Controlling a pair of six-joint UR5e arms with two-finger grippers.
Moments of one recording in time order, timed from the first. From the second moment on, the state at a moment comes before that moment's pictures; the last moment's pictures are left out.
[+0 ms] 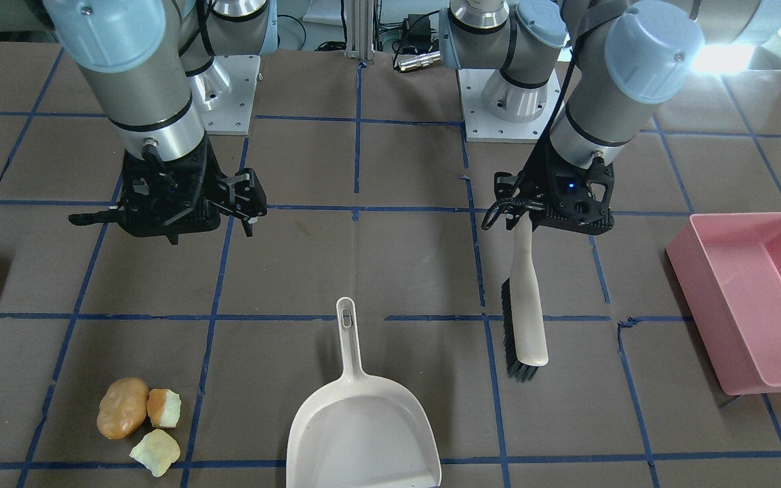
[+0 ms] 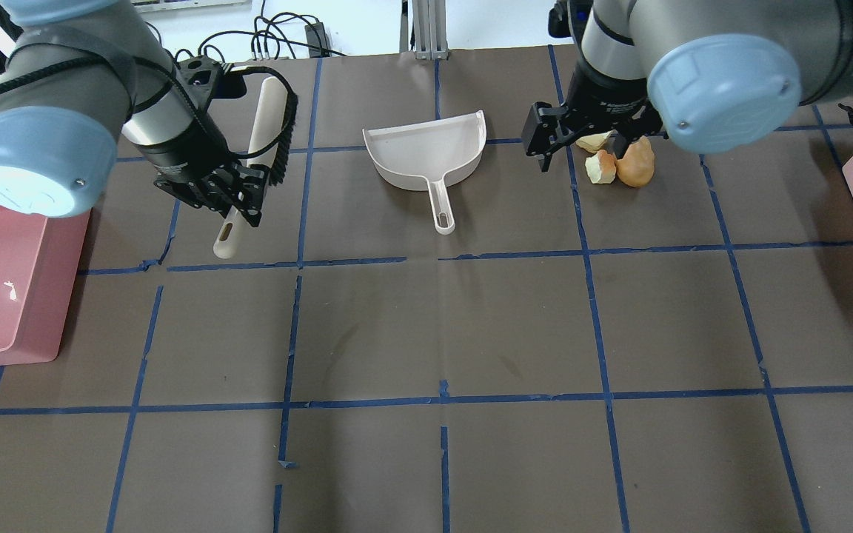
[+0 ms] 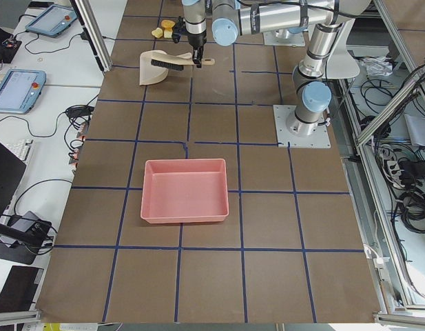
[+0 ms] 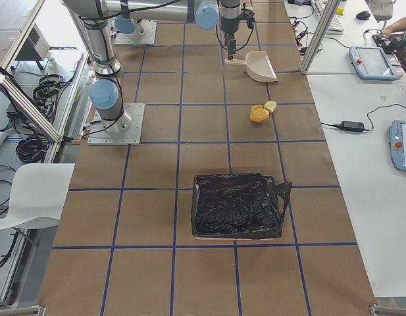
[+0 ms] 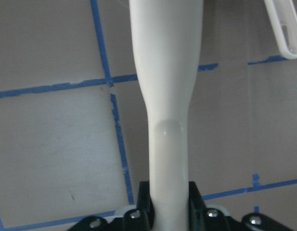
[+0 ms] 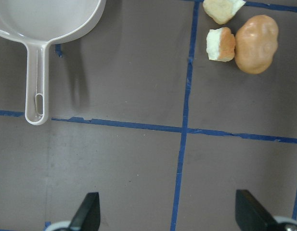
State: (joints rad) left arm -1.53 -1.64 -1.68 -1.44 1.50 0.19; right arm 1.70 -1.41 1.56 -1.79 -1.57 -0.03
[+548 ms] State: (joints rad) left arm -1.60 -1.62 -1.47 -1.70 1.55 0.11; right arm 1.89 -1.24 1.58 -2.06 -1.61 -0.01
